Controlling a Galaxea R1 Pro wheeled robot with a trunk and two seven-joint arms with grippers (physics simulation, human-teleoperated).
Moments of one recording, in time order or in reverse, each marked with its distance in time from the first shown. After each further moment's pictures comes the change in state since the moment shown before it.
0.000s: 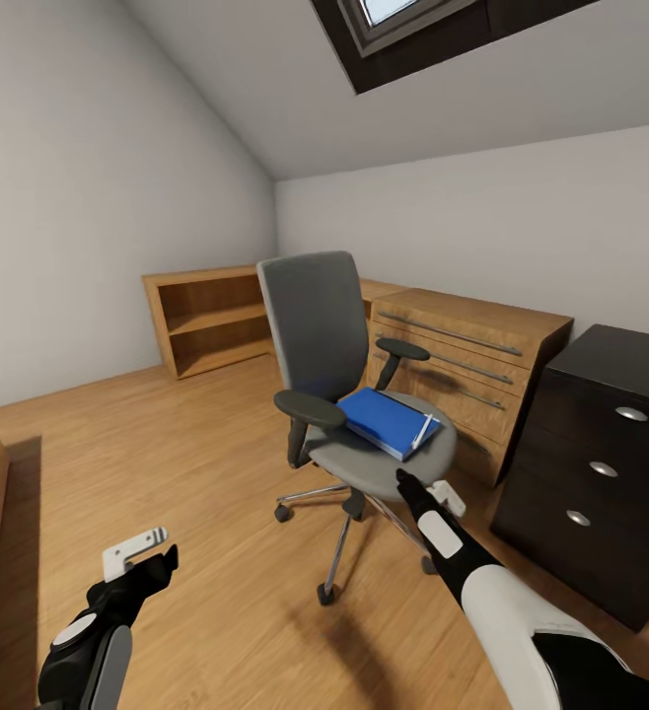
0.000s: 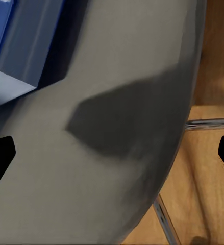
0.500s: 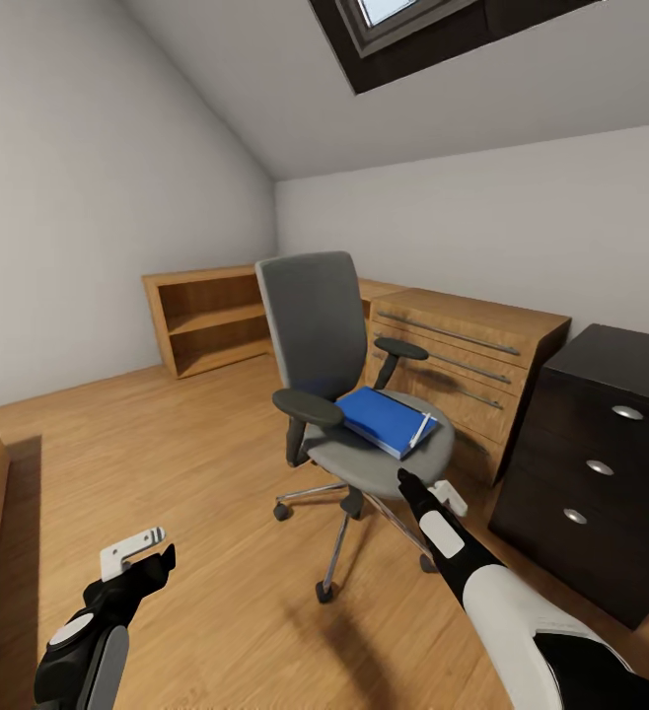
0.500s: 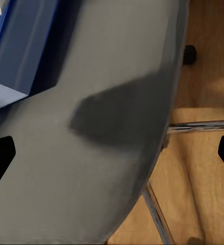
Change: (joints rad) left arm 0.000 0.014 -0.001 0.000 0.000 0.001 -0.001; right arm 0.000 -0.006 0.000 -0.001 0.000 0.001 0.000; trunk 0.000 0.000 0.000
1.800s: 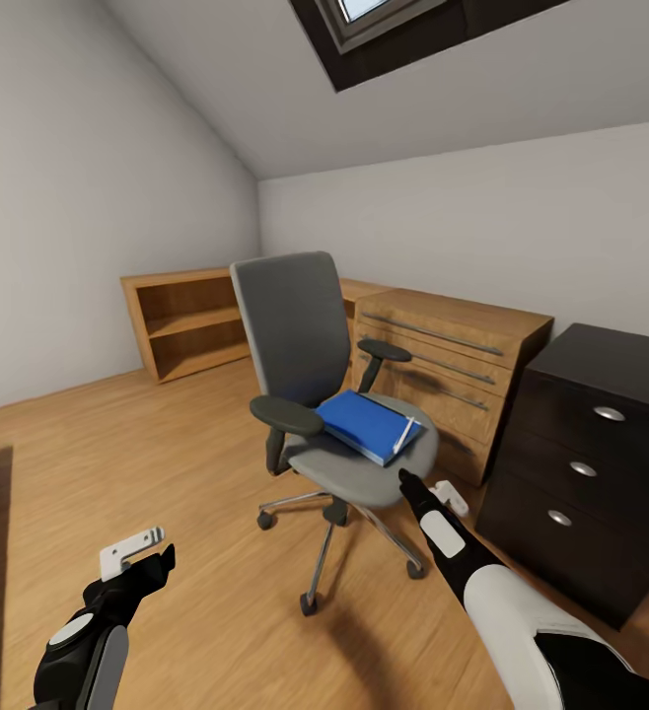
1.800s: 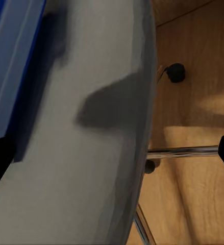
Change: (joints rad) left arm 0.000 0.001 0.000 0.000 0.000 0.000 -0.001; right arm 0.000 -0.002 -0.001 -0.002 -0.004 0.004 -0.003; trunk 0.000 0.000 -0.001
